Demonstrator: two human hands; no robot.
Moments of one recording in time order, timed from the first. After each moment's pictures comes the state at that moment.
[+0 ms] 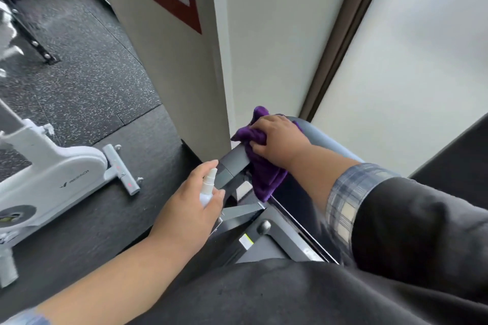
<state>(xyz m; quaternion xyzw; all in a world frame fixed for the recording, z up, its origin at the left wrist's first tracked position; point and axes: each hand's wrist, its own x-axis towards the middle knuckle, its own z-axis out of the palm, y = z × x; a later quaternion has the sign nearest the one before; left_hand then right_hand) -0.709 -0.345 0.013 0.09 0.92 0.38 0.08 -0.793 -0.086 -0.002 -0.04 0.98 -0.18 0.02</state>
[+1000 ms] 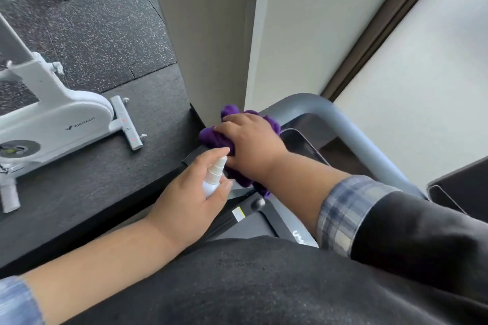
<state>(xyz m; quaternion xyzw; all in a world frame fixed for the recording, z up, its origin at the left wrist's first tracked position) -0.674 -0.354 0.014 0.12 0.88 0.45 0.10 -0.761 -0.177 -0.011 -0.21 0.97 -0.14 0.01</state>
